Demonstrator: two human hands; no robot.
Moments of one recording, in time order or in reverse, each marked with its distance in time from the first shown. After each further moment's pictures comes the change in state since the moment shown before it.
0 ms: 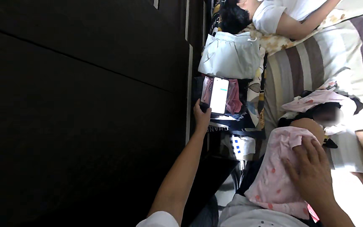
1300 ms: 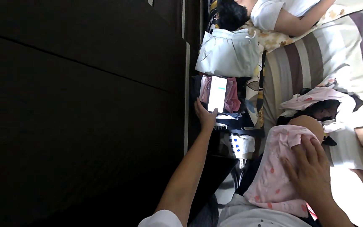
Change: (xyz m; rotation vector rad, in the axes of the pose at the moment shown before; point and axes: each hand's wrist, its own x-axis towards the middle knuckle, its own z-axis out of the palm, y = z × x) left_hand -0.010 0.001 0.029 0.210 0.118 0.078; right_hand -0.002 0.002 0.005 -0.017 0.066 -0.045
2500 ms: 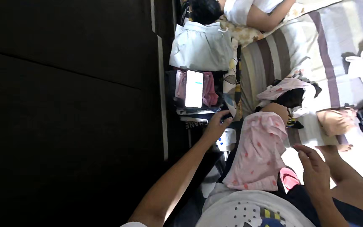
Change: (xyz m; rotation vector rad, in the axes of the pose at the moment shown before) left_hand -0.098 0.073 -0.004 -0.247 -0.877 0.100; right_hand -0.055 0.038 -0.052 0.633 0.088 0.565
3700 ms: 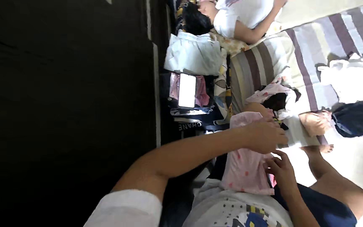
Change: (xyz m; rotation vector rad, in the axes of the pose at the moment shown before) left_hand -0.012 0.146 0.092 0.845 -0.739 0.921; right_hand -0.032 -0.007 0.023 0.212 -0.090 0.369
